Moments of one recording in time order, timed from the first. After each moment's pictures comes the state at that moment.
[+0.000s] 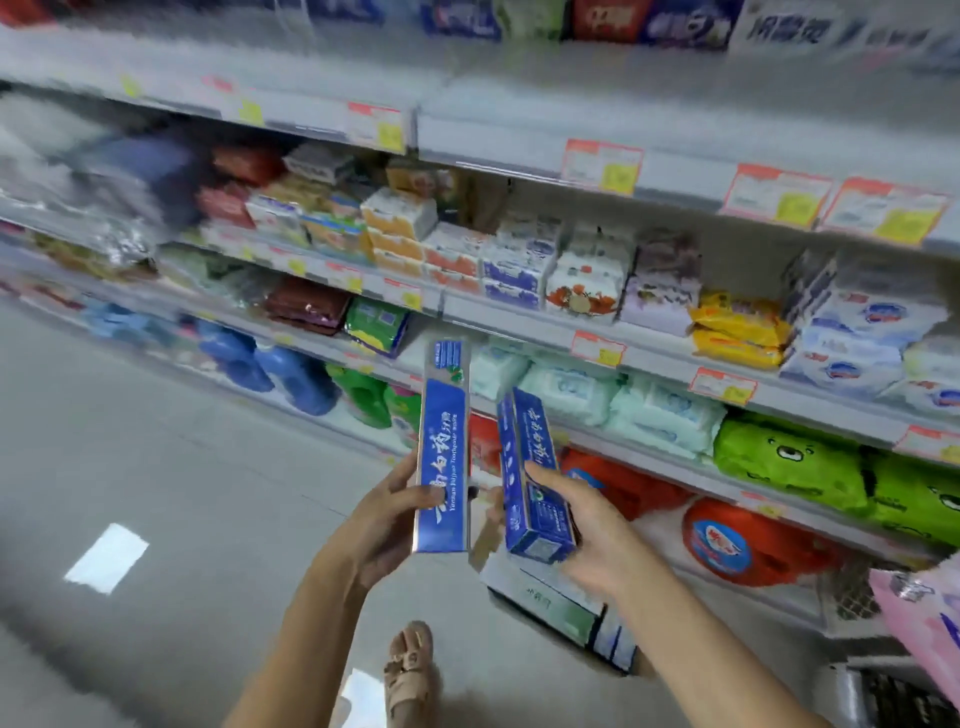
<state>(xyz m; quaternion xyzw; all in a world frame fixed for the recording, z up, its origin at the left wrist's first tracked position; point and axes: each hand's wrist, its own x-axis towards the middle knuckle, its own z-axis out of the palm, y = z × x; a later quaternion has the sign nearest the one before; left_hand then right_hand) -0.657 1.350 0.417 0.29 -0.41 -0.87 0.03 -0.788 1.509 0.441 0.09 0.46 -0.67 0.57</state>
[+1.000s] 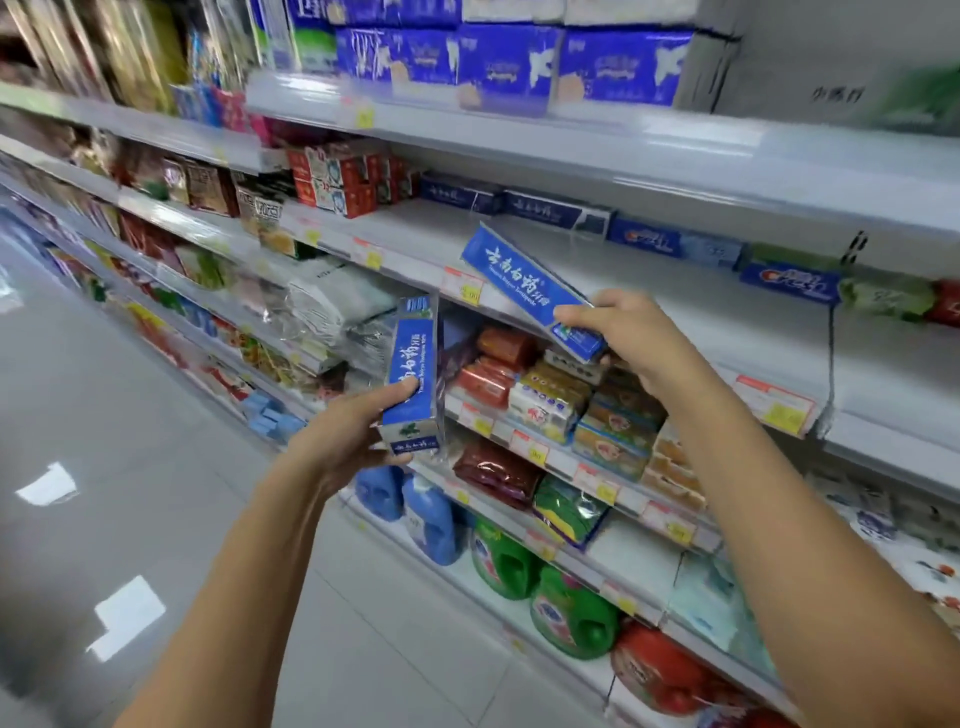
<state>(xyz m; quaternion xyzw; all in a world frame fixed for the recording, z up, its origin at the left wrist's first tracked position) -0.559 0.923 0.612 0.38 -0.57 -0.70 0.22 -0.794 1.040 0.676 -0.36 0.75 -0.50 0.23</state>
